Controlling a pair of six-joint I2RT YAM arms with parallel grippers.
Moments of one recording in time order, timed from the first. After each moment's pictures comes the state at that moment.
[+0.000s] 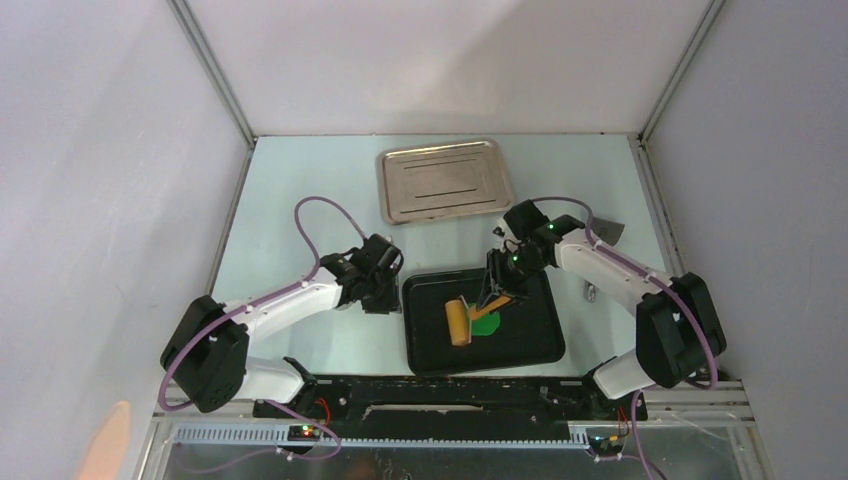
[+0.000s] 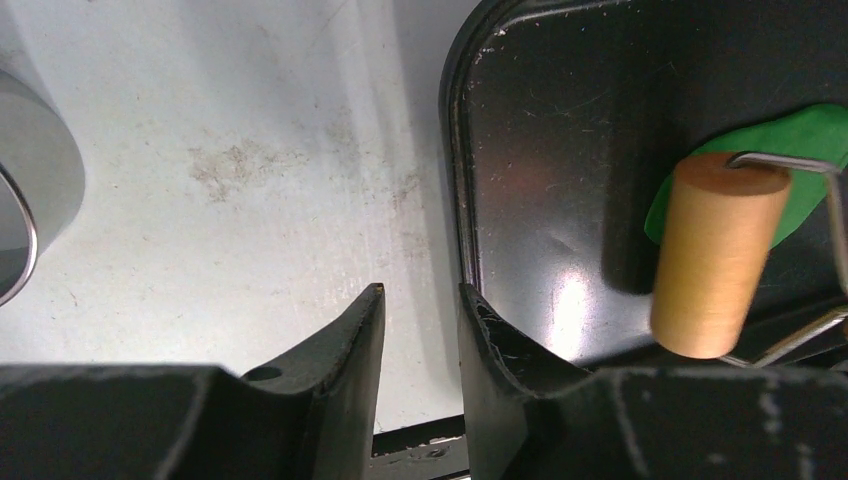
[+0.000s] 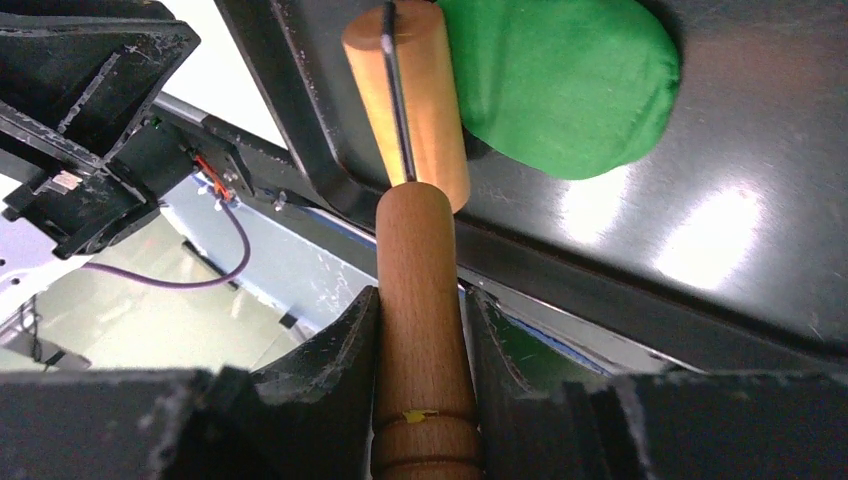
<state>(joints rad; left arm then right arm) -0.70 1.33 0.77 -0.59 -0.02 -0.72 0.51 1.50 0.99 -0.83 -0.56 0.62</state>
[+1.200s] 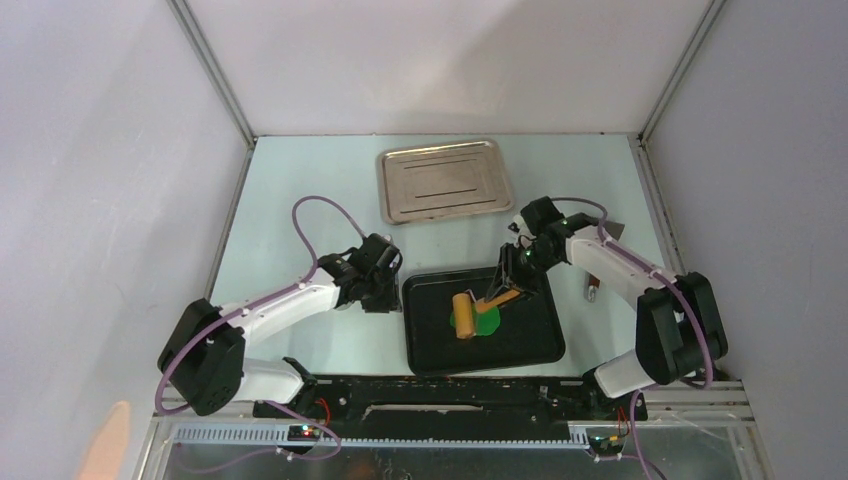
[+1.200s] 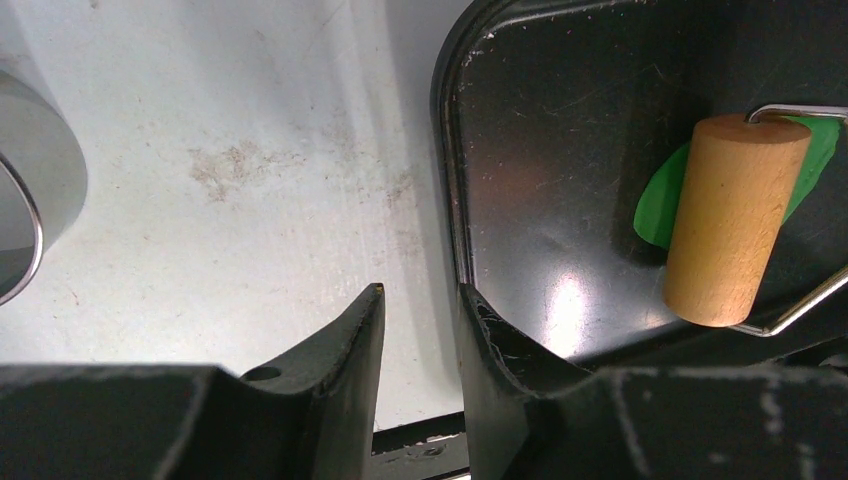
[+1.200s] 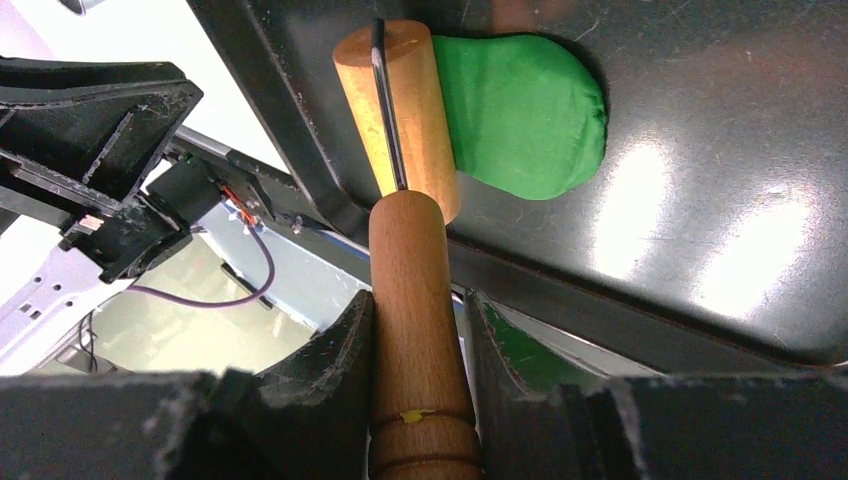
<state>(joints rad) -0.70 1.31 0.77 -0.59 -0.02 -0.72 0.43 1.53 0.99 -0.85 -0.55 0.59</state>
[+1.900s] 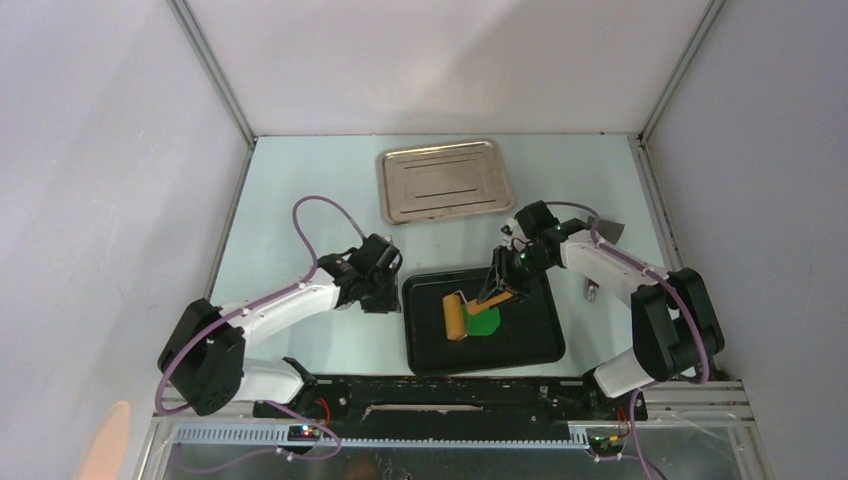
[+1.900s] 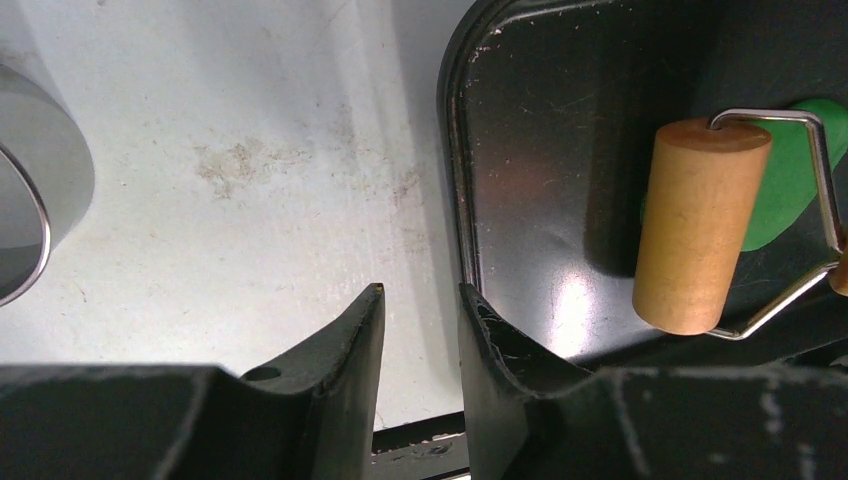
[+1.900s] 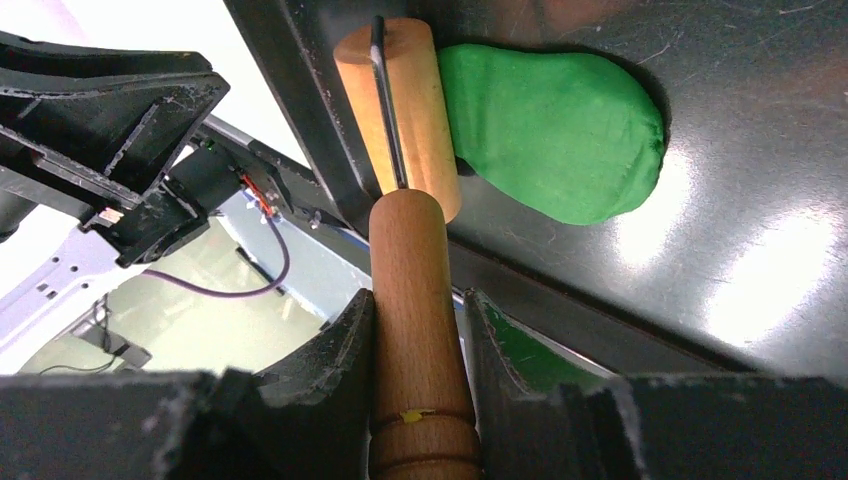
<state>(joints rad) -0.70 1.31 0.77 -0.59 -0.02 -0.71 0.43 1.53 0.93 -0.73 -0.63 0.62</state>
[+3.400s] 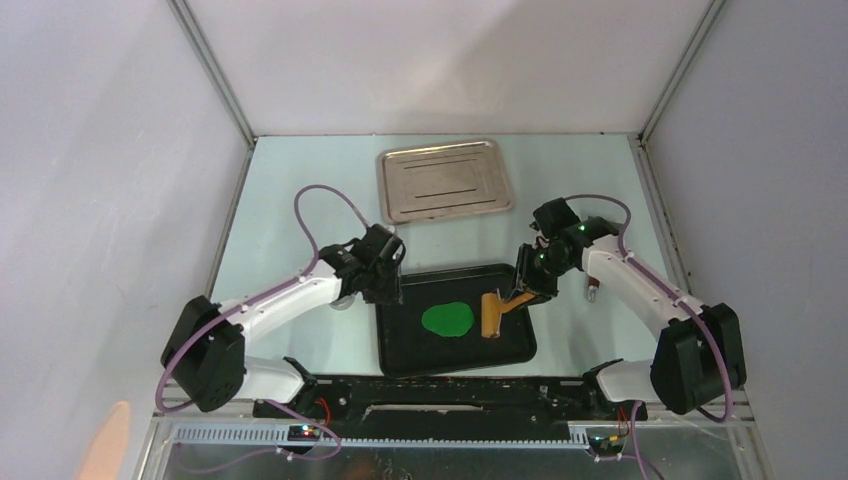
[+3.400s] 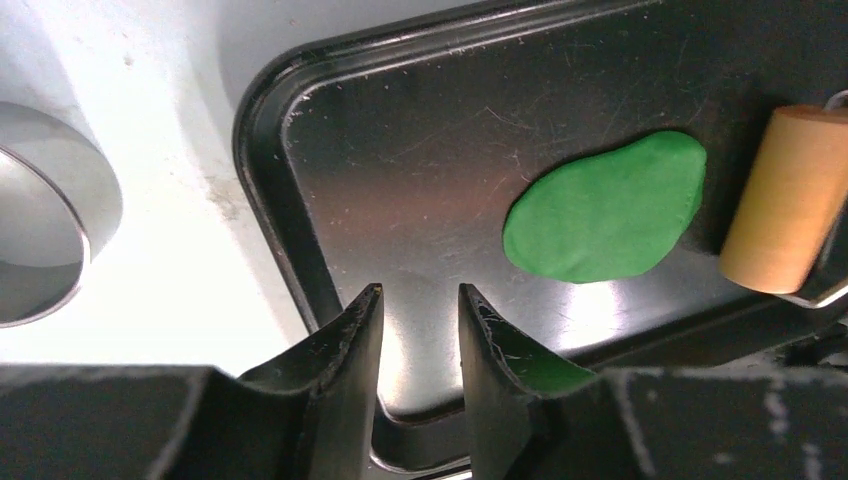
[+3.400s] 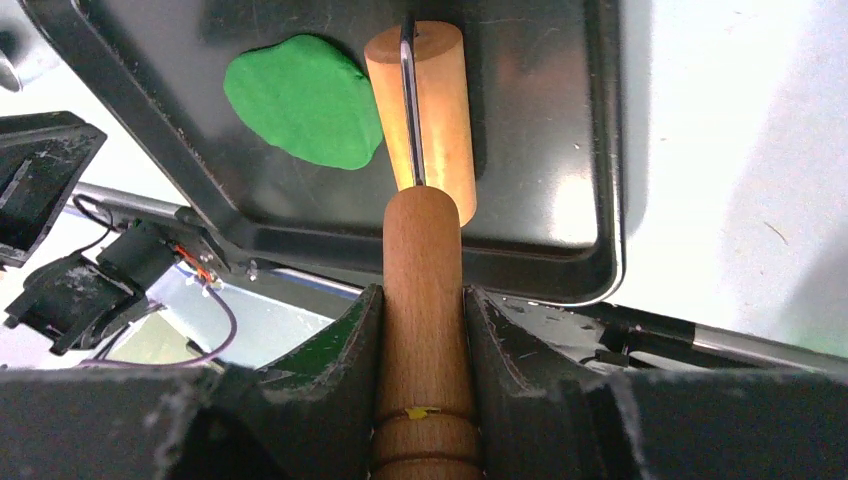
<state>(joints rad) -0.70 1.32 0.85 -0.63 -0.03 -0.68 0.39 1.36 0.97 -0.94 -0.39 0.64</state>
